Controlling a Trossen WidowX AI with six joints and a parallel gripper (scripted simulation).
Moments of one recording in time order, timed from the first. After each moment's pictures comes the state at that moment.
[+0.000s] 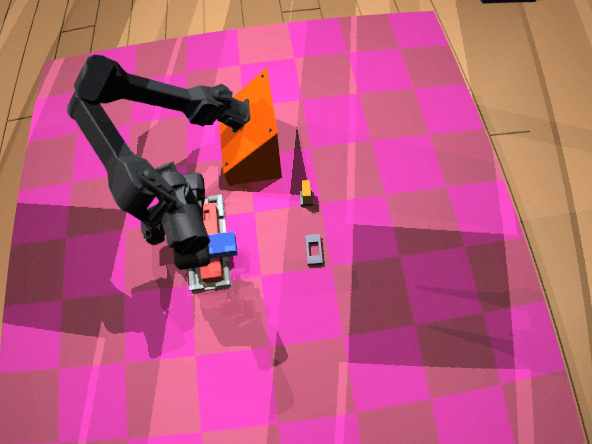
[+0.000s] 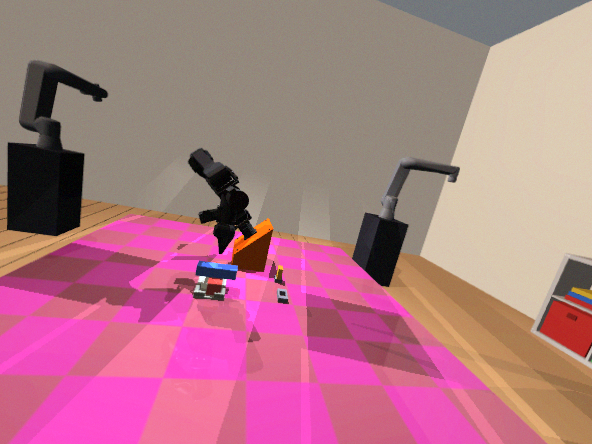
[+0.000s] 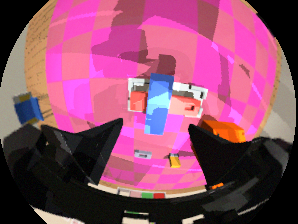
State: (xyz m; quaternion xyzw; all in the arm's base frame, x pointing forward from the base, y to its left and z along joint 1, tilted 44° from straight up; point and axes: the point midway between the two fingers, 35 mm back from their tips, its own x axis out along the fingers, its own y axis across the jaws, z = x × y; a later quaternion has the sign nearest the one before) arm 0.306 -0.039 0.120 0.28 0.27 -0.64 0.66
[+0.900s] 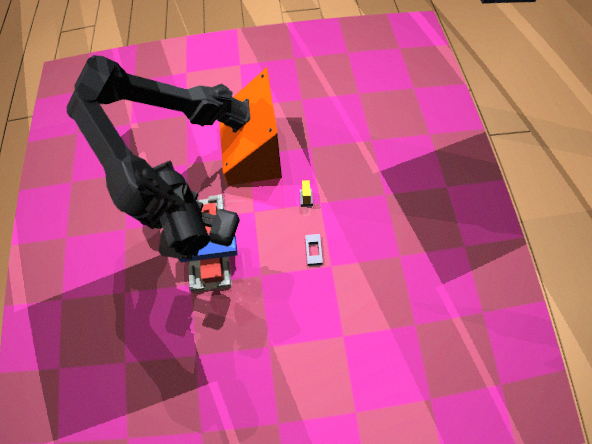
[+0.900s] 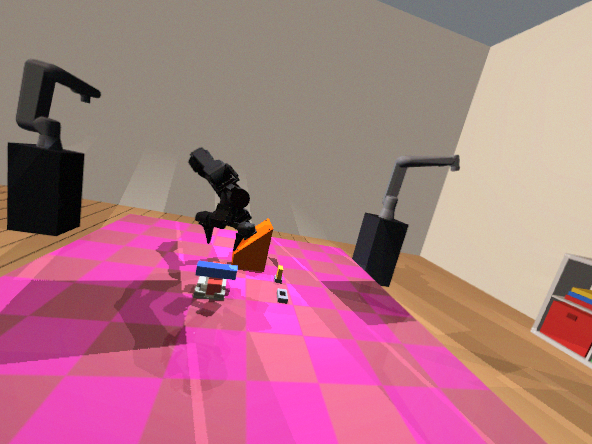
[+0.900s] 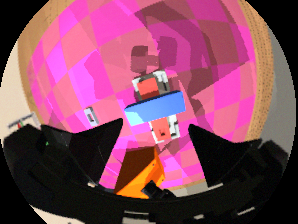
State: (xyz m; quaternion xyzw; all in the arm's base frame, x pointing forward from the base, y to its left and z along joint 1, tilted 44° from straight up) arm 0.306 -0.035 0.128 -0.12 0.58 -0.39 0.71
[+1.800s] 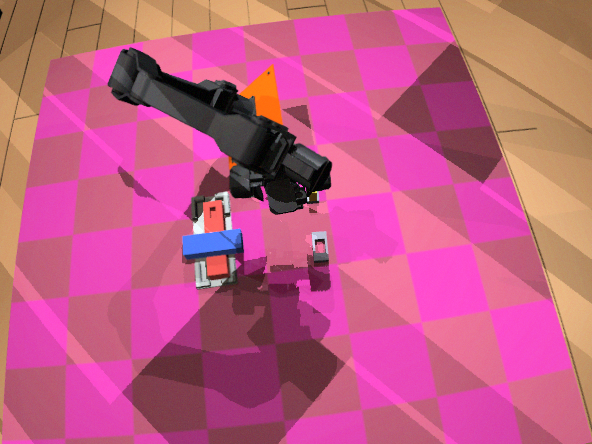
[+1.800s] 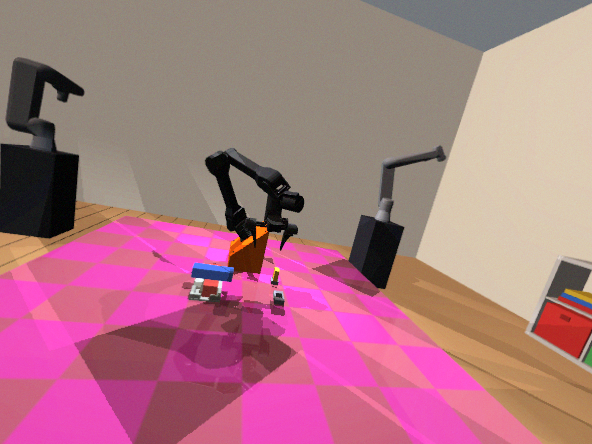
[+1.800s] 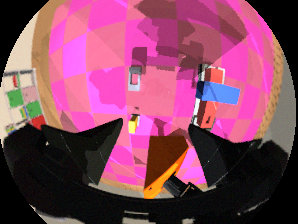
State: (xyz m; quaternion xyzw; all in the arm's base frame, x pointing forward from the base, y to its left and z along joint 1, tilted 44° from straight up) arm 0.260 0.097 0.017 -0.22 0.64 -0.27 0.69
